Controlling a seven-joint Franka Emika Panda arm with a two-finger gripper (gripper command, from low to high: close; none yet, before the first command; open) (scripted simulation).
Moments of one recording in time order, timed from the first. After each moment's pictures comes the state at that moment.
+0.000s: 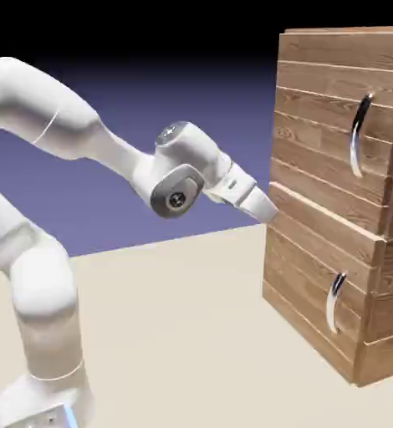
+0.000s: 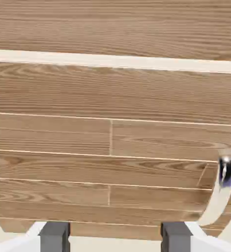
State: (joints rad) arm 0.03 -0.57 -0.02 -2.80 -0.05 3.04 0.78
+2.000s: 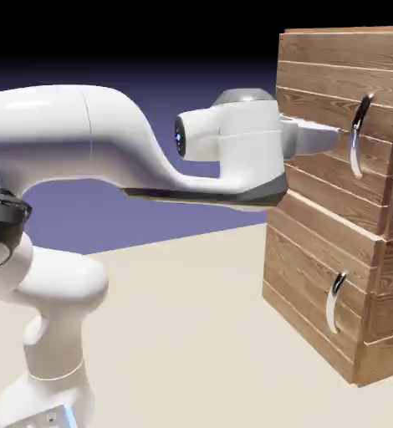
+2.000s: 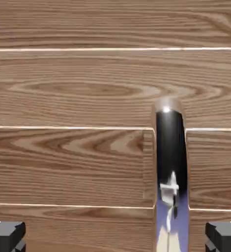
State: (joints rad) arm 0.93 -0.82 -1.01 -2.17 -2.66 3.04 2.78
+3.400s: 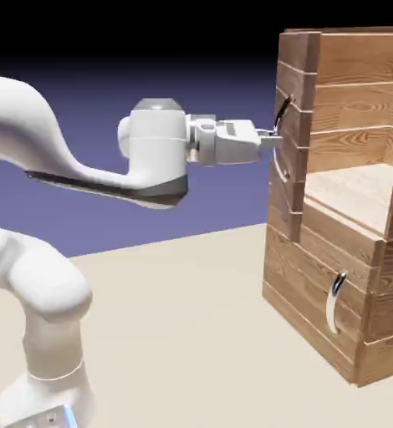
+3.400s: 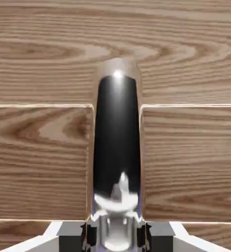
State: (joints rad) arm 0.27 -0.94 -0.27 -2.67 -2.01 2.48 2.64
